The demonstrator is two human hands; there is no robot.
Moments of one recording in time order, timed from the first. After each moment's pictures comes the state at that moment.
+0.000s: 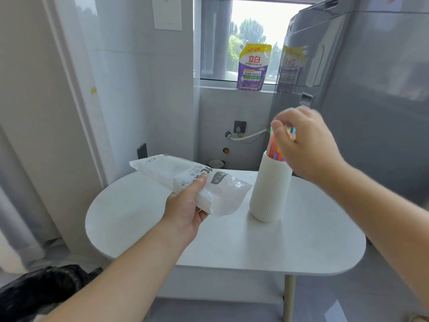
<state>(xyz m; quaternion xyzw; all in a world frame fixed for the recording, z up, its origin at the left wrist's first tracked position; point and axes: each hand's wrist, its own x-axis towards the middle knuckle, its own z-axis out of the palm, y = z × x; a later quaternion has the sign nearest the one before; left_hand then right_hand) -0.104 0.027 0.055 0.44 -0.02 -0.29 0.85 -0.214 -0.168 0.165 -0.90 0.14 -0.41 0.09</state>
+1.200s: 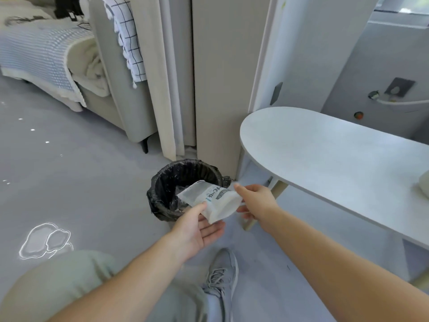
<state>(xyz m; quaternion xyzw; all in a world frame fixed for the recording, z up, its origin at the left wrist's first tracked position) -0.145 0.336 -0.108 0.47 0.29 -0.28 0.79 -0.115 0.164 -0.090 -0.76 0.25 0.09 0.60</state>
